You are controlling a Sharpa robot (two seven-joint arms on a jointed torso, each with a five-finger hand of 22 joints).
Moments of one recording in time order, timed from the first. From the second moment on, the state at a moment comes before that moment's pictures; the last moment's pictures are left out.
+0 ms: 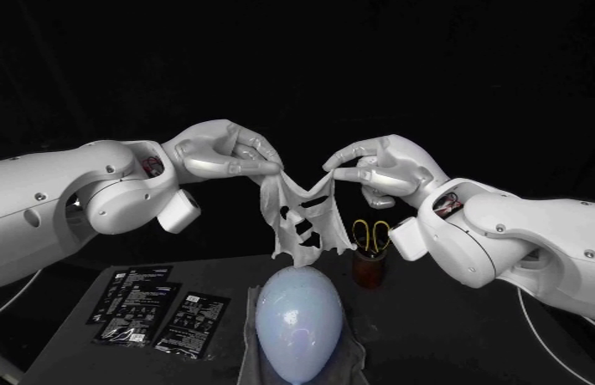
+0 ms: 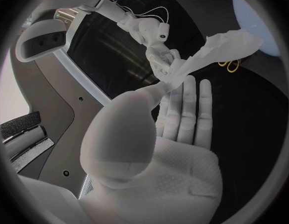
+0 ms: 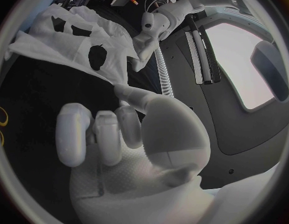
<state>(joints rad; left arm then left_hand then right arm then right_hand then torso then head) 1.61 -0.89 -0.03 1.58 -0.42 0.14 0.18 1.44 -0.09 0.54 0.07 0.04 0.89 0.14 0.58 0.37 1.29 0.09 0.08 0.07 1.09 0.06 0.42 0.27 0.15 0.84 0.21 0.48 0.33 1.55 -0.99 -0.12 1.89 -0.45 -0.58 0.17 1.17 0.00 0.76 -0.21 0.10 1.00 0.10 0.39 0.51 1.46 0.02 1.39 1.31 1.47 -0.03 1.56 1.31 0.05 1.46 0.07 1.39 1.31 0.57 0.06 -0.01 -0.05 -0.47</state>
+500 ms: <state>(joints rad) 1.60 -0.99 -0.07 1.73 -0.31 0.22 0.13 1.44 -0.09 0.54 0.08 0.04 0.89 0.15 0.58 0.37 1.29 0.09 0.08 0.07 1.09 0.06 0.42 0.27 0.15 0.84 0.21 0.49 0.33 1.53 -1.12 -0.16 2.06 -0.42 -0.57 0.19 1.17 0.00 0.76 -0.21 0.10 1.00 0.10 0.39 0.51 1.46 0.02 1.39 1.31 1.47 -0.03 1.57 1.31 0.05 1.46 0.07 1.39 1.31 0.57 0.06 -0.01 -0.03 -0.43</state>
